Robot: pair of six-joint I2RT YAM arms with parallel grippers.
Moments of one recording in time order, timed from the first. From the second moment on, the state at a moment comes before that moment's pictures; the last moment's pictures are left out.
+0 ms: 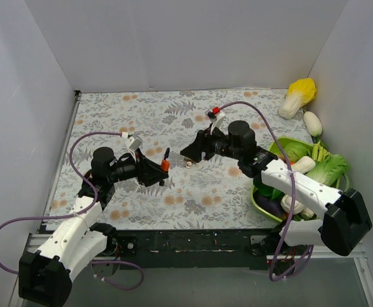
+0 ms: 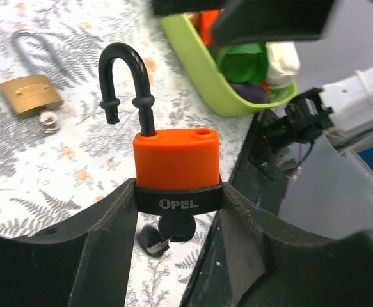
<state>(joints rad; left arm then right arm) -0.28 0.83 0.50 0.12 0.93 -0.40 0.73 1.31 0.93 0.12 -0.40 0.41</state>
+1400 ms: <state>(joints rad) -0.39 0.84 0.52 -0.06 0.61 -0.28 0.91 1.66 1.16 0.21 -0.23 0.68</state>
